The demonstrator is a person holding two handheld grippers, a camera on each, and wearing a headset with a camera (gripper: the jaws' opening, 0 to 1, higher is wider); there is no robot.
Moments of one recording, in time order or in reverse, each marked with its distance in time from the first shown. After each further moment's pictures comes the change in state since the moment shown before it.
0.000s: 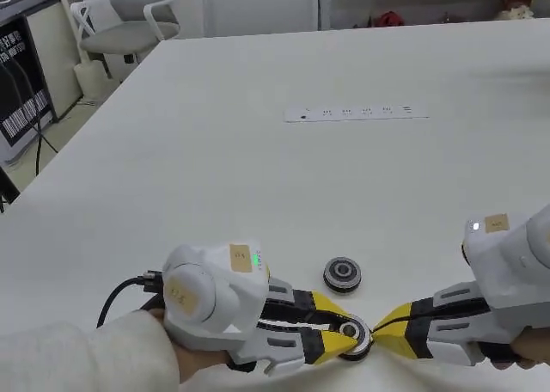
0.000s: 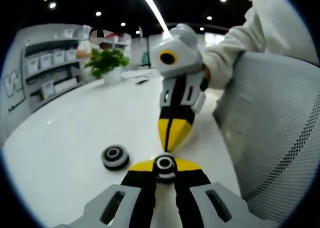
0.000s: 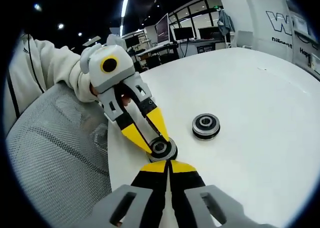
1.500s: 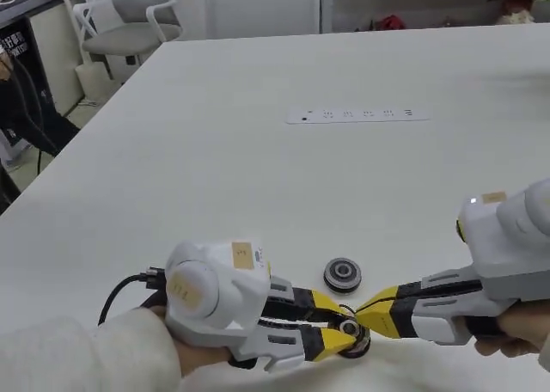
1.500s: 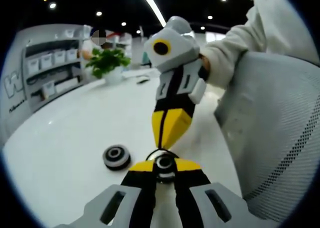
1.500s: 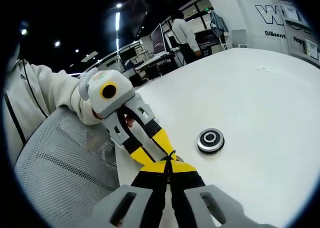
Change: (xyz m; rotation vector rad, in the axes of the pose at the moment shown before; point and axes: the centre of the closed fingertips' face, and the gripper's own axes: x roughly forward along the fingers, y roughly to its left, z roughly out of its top) left arm 0.000 0.003 0.000 0.002 0.009 0.008; right arm 0.002 0.014 0.029 0.104 -0.074 0.036
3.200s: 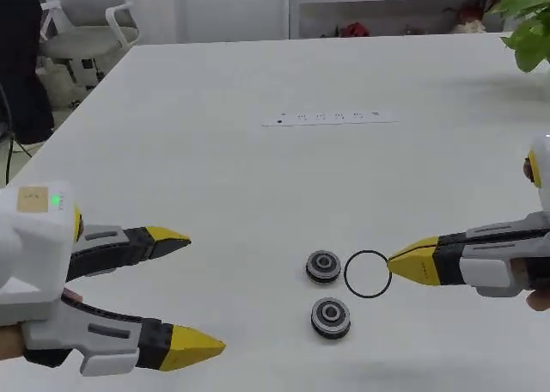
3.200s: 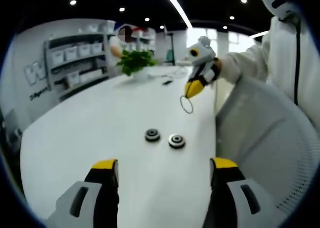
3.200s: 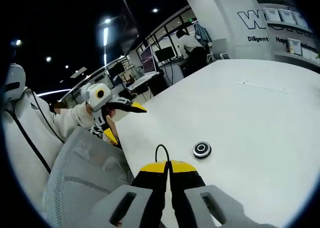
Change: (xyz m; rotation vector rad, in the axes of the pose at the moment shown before) left arm -0.152 0.013 0.013 -0.100 0.043 0.188; right arm -0.076 0.026 0.044 0.078 -0.117 -0.105
